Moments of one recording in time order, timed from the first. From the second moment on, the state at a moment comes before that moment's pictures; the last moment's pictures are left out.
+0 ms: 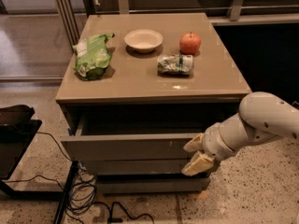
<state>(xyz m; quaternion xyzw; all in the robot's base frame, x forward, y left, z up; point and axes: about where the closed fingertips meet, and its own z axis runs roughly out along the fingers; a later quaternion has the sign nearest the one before) 0.453 -0.130 0.661 -0.58 0.75 0.22 0.21</state>
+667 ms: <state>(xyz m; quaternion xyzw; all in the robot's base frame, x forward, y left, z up) 0.453 -0.130 0.661 -0.58 0.75 0.22 0.21</state>
